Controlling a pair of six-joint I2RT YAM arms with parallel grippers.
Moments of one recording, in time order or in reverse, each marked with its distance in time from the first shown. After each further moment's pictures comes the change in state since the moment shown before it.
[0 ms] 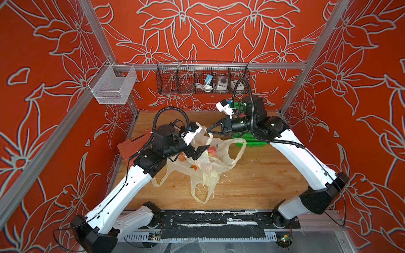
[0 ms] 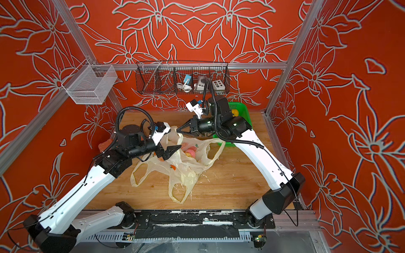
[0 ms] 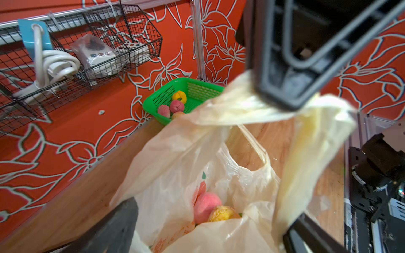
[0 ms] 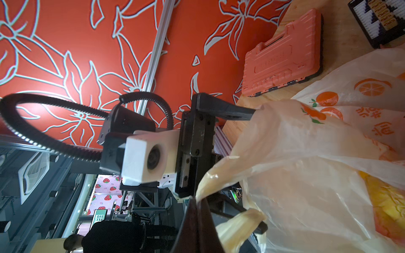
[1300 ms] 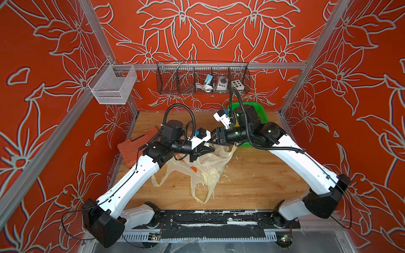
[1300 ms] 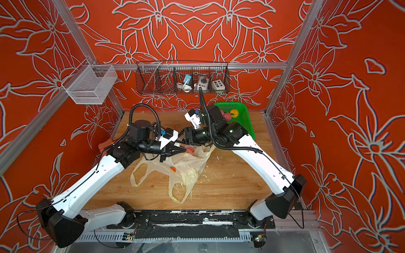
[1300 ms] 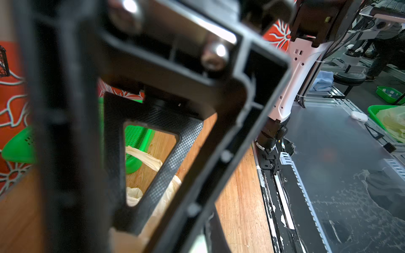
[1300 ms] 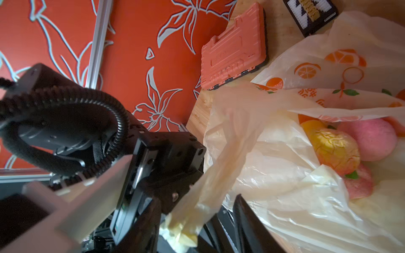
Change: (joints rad) left arm -0.027 0.151 0.074 -0.105 0.519 0.158; right arm 0.112 -0.024 -0.066 -0.126 0.291 -0.072
